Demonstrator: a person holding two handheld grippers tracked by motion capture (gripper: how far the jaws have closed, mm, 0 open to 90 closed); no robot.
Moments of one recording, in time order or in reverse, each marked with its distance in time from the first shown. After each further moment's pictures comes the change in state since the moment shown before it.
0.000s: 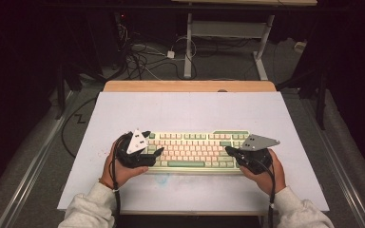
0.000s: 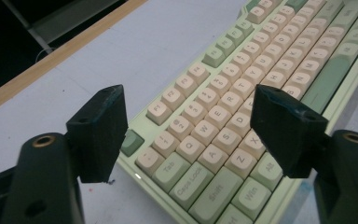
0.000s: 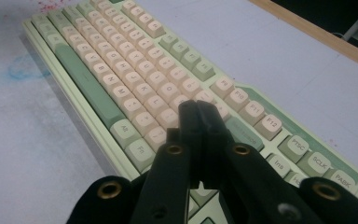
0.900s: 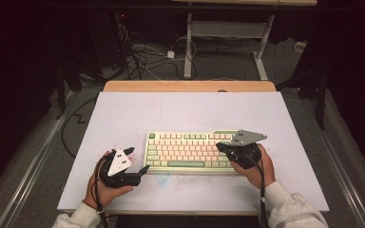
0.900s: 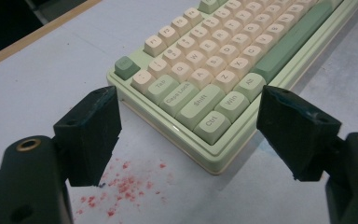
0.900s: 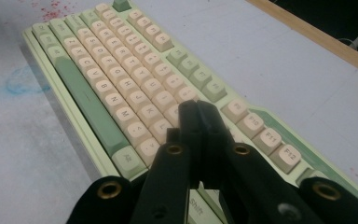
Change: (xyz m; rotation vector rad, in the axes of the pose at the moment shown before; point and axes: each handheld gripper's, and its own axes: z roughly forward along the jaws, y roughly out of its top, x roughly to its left) left arm -0.014 -0.048 -0.035 0.033 0.013 -0.044; right arm 0.004 0.017 0.025 0.003 0.025 -0.022
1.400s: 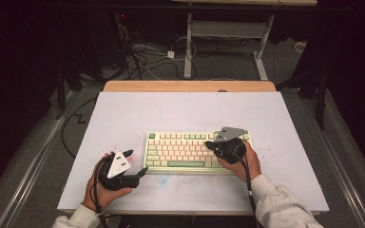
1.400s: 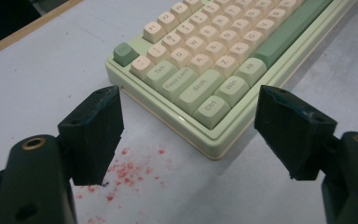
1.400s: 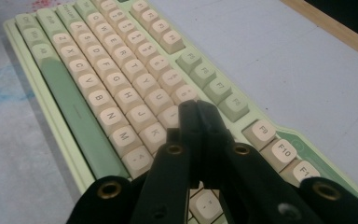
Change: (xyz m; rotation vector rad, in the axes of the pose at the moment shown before) left arm -0.001 -0.007 -0.003 0.020 0.004 0.001; right arm 0.004 0.013 0.040 0.055 0.015 -0.022
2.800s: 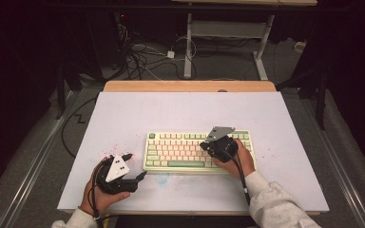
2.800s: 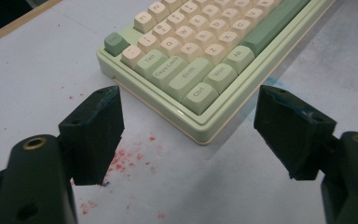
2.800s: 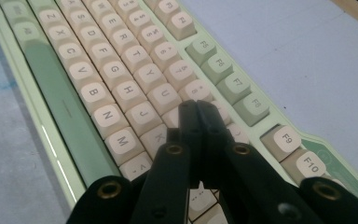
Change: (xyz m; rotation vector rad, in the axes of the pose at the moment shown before) left arm -0.005 -0.003 -0.005 0.020 -0.014 0.009; right arm 0.005 0.007 0.019 0.077 0.017 -0.047
